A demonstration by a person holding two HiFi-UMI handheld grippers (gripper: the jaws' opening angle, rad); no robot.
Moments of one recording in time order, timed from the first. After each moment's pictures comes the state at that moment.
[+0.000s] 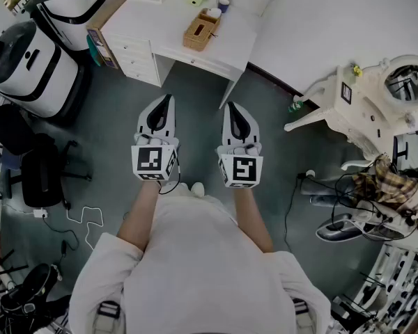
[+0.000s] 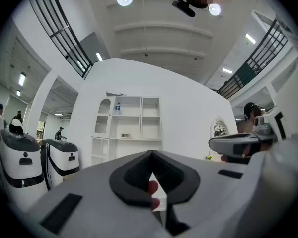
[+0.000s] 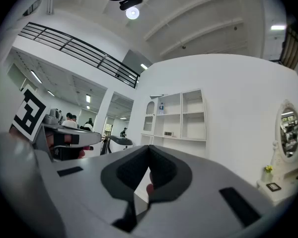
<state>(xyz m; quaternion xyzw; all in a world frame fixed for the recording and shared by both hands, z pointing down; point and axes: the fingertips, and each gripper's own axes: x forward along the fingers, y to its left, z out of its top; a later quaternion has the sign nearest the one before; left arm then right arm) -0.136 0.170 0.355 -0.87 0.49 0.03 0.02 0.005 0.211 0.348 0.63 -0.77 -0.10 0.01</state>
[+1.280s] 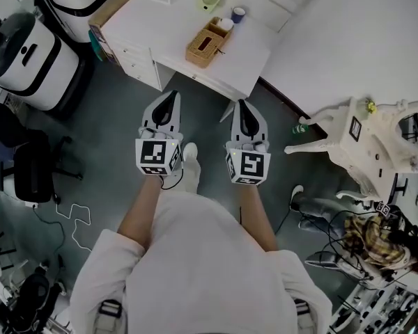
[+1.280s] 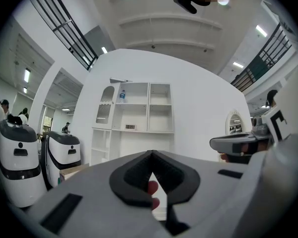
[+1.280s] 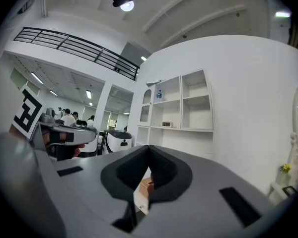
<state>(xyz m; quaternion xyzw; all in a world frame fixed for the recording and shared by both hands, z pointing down) -0.059 0.012 0.403 -0.85 0.52 0.02 -0.02 0.099 0.041 0.395 0.62 -0.78 -0.07 0.04</state>
